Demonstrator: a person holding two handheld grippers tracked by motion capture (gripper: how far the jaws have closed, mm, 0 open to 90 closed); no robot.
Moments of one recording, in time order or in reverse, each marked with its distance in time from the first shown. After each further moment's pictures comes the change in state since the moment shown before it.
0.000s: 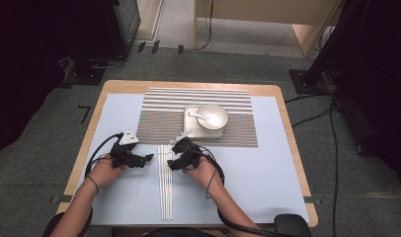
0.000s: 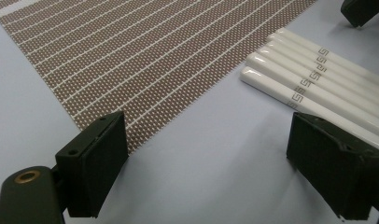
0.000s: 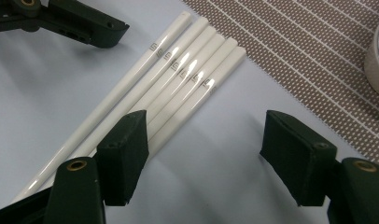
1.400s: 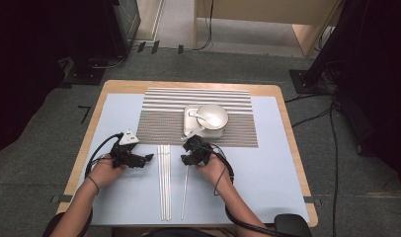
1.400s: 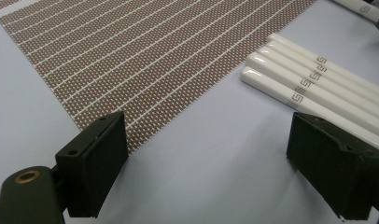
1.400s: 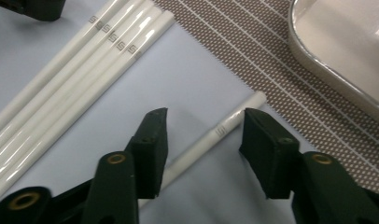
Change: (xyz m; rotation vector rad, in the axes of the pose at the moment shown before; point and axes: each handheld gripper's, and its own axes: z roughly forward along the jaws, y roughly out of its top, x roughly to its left) left arm 0.000 0.000 0.000 0.000 0.000 0.000; right arm -0.028 -0.011 -0.013 0.023 -0.070 0.000
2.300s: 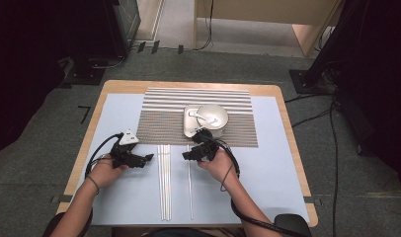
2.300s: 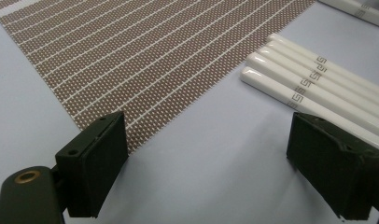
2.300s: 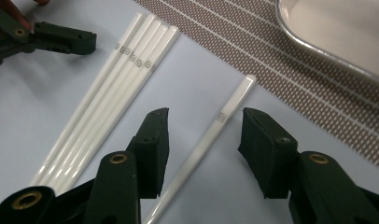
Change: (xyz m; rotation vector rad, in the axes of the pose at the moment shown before) left arm 0.000 0.000 0.000 0.004 0.000 0.003; right arm -0.023 0.002 -0.017 0.024 0.198 0.220
